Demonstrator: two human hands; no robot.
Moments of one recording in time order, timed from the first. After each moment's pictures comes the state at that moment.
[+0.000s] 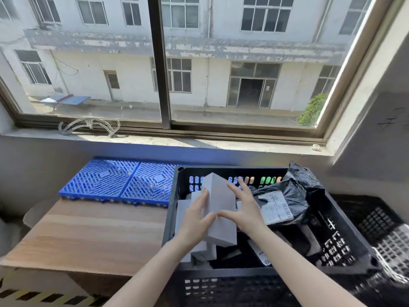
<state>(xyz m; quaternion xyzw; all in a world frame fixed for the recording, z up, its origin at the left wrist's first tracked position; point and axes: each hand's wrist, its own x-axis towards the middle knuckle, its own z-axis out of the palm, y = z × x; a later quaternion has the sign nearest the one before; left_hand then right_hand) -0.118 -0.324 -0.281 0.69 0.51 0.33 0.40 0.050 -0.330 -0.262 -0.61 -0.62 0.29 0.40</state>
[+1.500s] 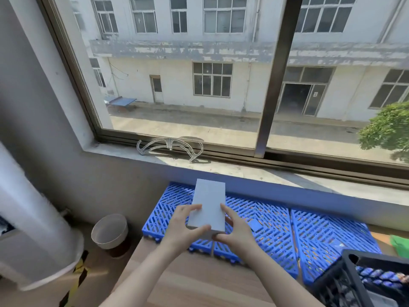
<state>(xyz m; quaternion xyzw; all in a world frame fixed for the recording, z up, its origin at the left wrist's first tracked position) -0.528 -0.072 -0.299 0.61 0.58 0.40 0.36 -0.342 -0.067 -0.304 -0.54 -0.60 0.47 0.35</state>
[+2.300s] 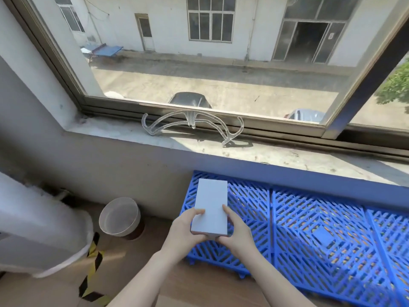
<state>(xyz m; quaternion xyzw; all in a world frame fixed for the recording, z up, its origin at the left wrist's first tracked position) -0.691 0.094 -0.431 0.63 0.61 0.28 0.39 -0.507 0.093 -0.441 -0.63 -0.56 0.47 0.27</state>
